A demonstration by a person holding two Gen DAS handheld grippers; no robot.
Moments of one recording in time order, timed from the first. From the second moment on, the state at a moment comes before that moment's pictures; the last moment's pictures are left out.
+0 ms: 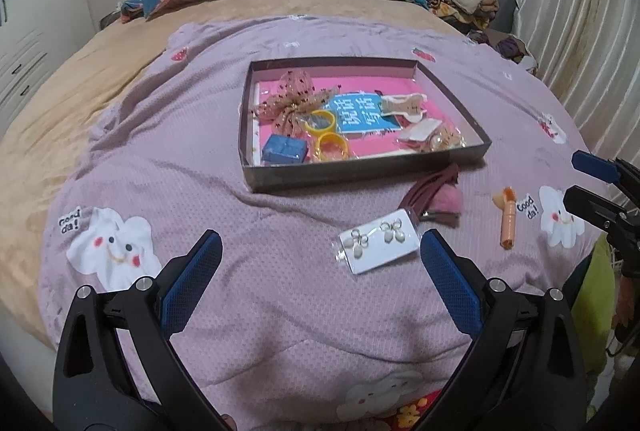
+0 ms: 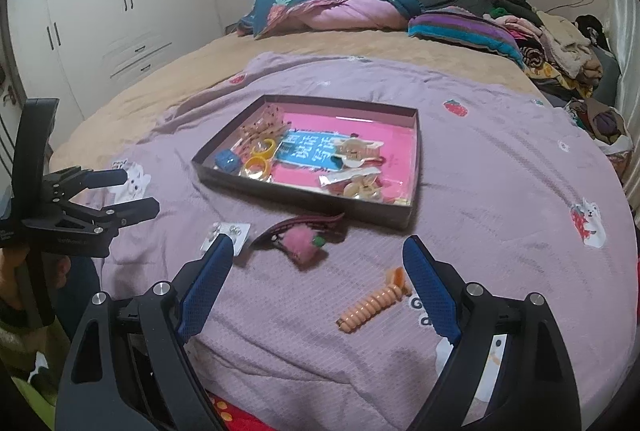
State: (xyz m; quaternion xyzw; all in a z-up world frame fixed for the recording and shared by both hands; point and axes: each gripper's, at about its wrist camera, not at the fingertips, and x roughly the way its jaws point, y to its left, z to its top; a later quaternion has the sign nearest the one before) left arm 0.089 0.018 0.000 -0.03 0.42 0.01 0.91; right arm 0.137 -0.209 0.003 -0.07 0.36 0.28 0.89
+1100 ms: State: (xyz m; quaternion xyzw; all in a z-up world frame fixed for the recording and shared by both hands) left arm 0.101 0.008 -0.065 0.02 0.47 -0.04 0.88; right arm 0.158 -0.187 -0.050 -0.10 0.42 0.29 0.85
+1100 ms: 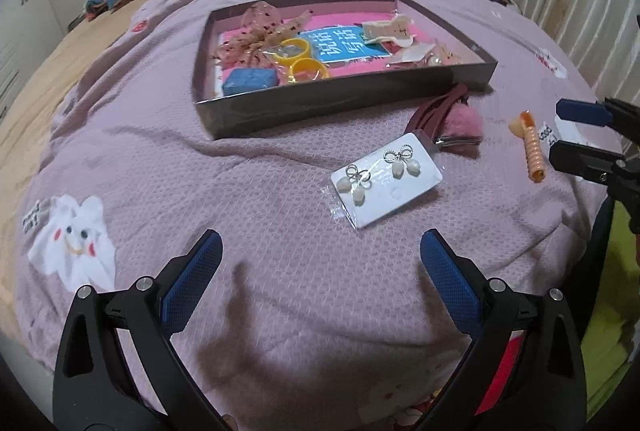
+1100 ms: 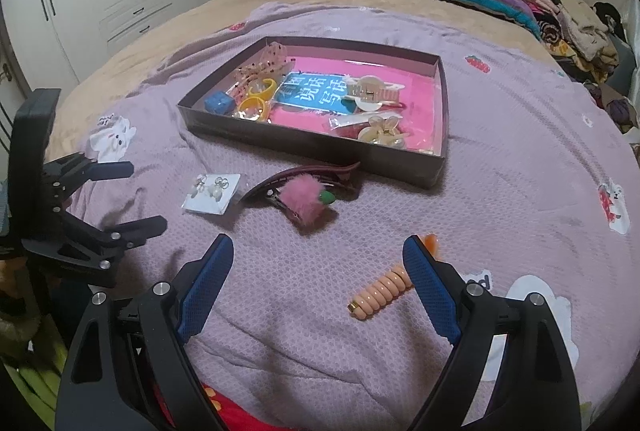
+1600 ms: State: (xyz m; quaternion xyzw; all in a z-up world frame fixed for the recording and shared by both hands) left arm 0.135 -0.023 -0.079 0.14 0.45 -0.11 0.88; right arm 0.189 -0.178 -0.070 -0.11 0.46 0.30 0.83
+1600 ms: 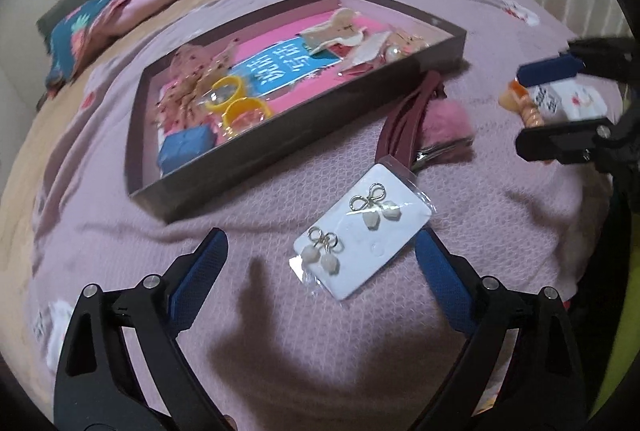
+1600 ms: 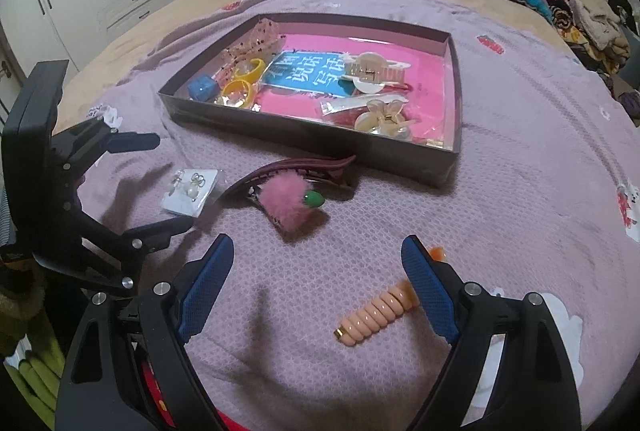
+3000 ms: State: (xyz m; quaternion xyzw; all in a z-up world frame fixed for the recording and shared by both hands) left arm 0.128 0.014 -0.048 0.02 0.46 -0.09 0.89; right arm 0.182 -0.179 -0.079 -0.09 0.46 0.33 0.82
